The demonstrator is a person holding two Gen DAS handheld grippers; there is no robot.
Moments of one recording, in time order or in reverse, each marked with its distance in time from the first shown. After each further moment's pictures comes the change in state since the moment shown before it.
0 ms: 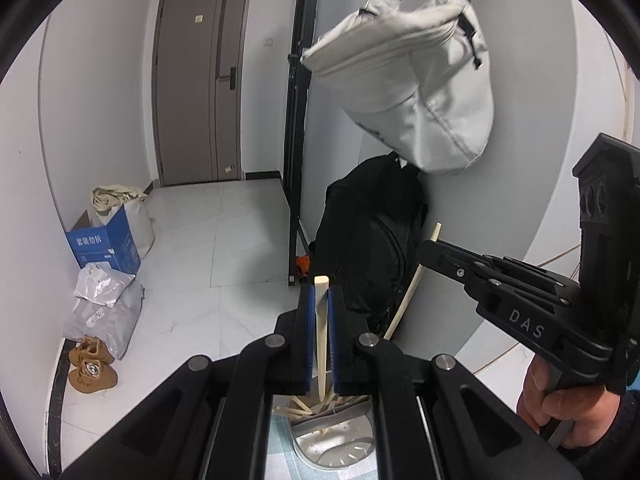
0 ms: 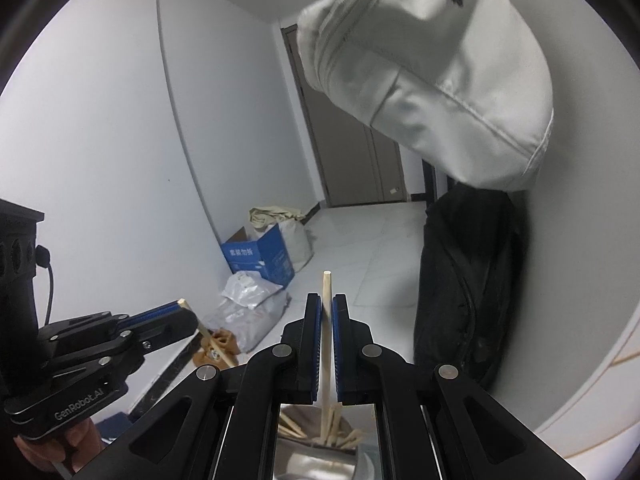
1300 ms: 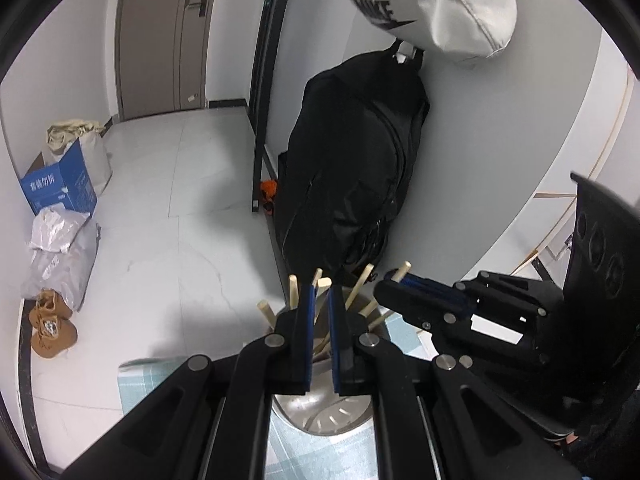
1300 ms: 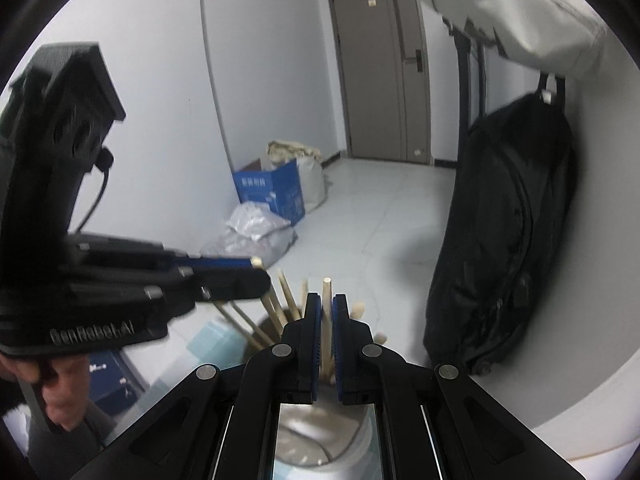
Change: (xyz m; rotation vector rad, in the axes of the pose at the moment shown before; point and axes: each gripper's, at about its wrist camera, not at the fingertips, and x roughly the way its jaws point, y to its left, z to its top) left arm 0.066 0.019 -0.047 -0.032 0.261 -0.161; right arm 0.061 0.007 -0.093 -0.153 0.180 0.041
